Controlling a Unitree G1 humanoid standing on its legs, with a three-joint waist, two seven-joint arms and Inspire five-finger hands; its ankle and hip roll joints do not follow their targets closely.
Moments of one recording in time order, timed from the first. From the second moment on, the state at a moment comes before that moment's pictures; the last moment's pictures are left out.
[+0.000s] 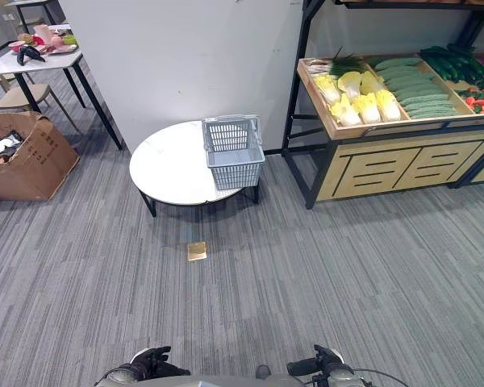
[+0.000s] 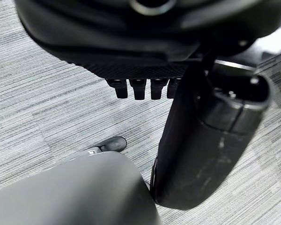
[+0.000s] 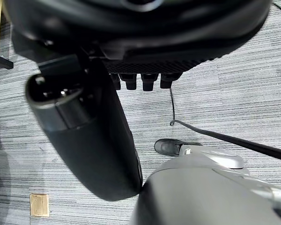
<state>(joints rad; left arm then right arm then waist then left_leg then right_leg) -0.06 0.20 -0.28 1.32 -0.06 -0.02 -0.05 -0.07 -0.22 0.20 1.35 0.17 0.00 0.00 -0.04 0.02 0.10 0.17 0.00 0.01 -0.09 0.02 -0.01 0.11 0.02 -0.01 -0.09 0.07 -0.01</state>
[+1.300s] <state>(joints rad) -0.06 0.21 -0.28 1.33 -0.08 -0.02 -0.05 0.00 -0.24 0.20 1.39 0.16 0.03 0.00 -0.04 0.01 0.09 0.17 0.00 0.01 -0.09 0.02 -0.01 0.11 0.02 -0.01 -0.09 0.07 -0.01</state>
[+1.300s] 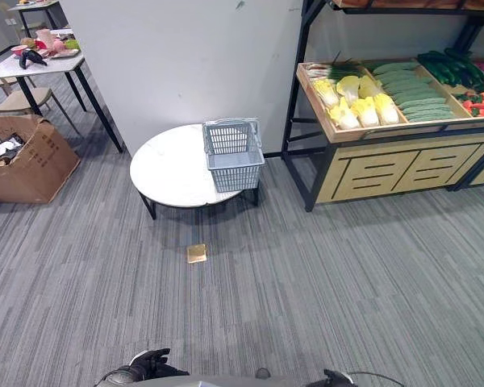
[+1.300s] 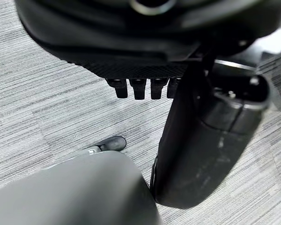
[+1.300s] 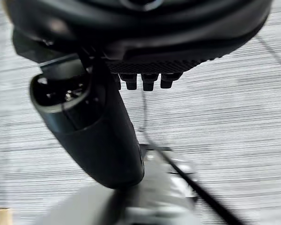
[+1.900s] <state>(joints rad) -0.09 0.22 -0.26 1.33 -0.10 -0.03 -0.04 -0.01 -0.24 0.21 1.40 0.15 0.02 0.00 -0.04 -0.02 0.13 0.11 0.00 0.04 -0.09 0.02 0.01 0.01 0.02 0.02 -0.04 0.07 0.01</state>
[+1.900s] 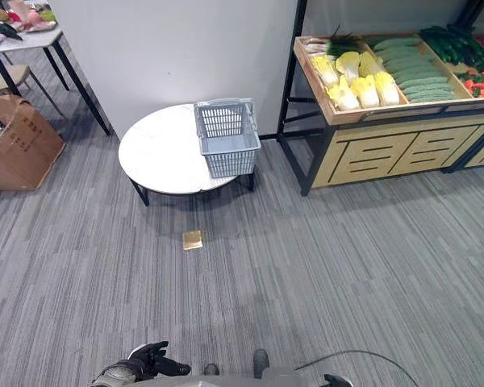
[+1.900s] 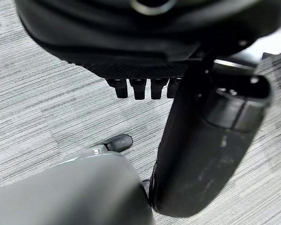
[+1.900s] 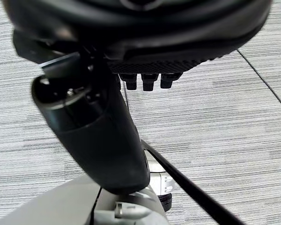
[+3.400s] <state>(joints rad) -0.14 0.16 -0.35 1.32 -0.01 -0.06 -0.01 -0.04 -0.33 0.21 1.41 0.16 0.00 -0.02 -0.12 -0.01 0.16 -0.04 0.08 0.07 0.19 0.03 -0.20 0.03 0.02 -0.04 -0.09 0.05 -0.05</state>
